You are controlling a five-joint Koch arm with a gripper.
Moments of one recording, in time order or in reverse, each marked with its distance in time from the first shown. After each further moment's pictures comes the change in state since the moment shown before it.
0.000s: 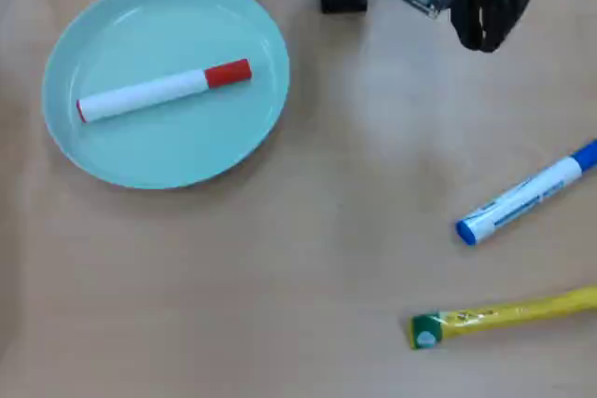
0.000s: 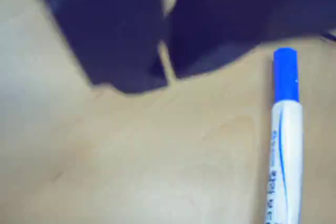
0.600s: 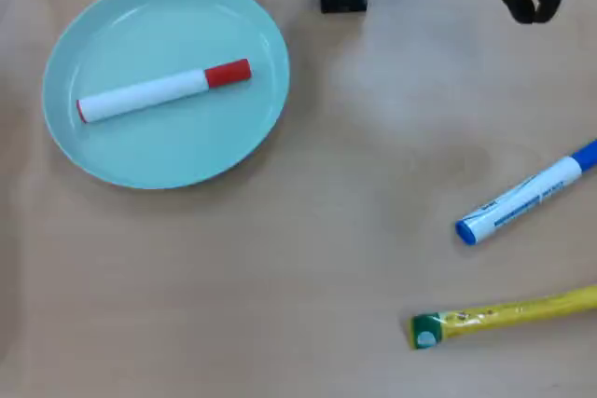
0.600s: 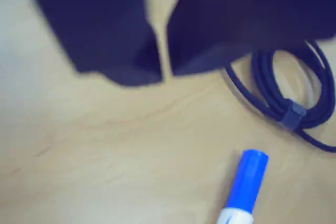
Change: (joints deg) arm -13.4 2.8 4.0 -10.4 6.6
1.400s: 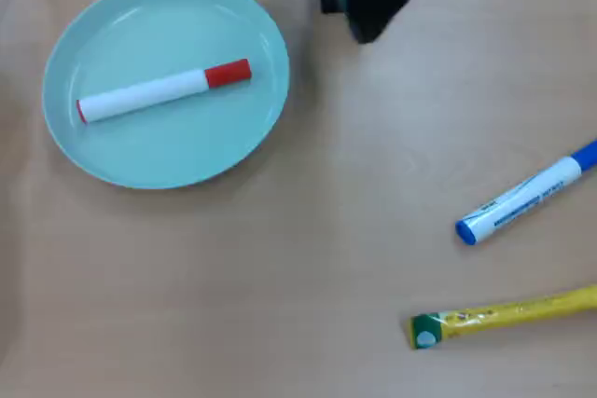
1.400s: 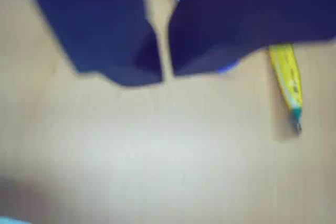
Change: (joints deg) arm 55.5 3.0 -15.8 22.7 0.1
